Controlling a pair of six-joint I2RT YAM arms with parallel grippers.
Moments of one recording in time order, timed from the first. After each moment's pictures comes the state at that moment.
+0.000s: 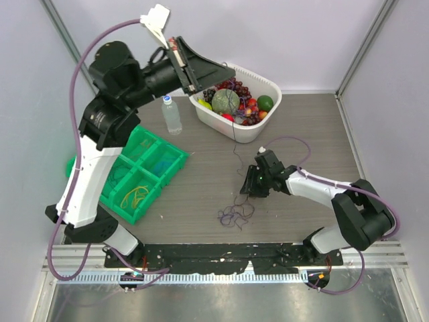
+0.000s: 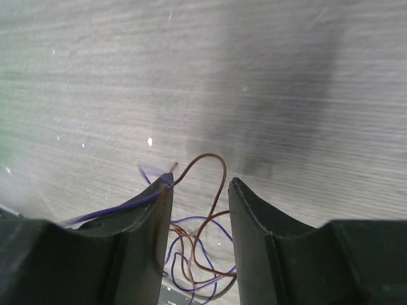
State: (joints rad) left arm -0.69 1.57 2.31 -0.56 0.49 -0.92; right arm 0.57 1.44 0.67 -0.23 -0.19 0.77
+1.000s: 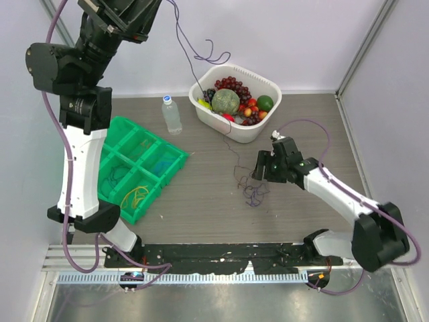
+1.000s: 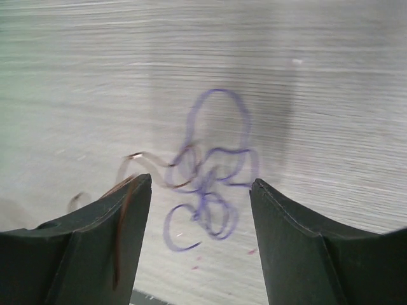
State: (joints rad) left arm -0.34 1.61 2.42 0.13 0.51 -1.67; right arm 0.41 1.31 0.80 -0.45 -0.04 0.51
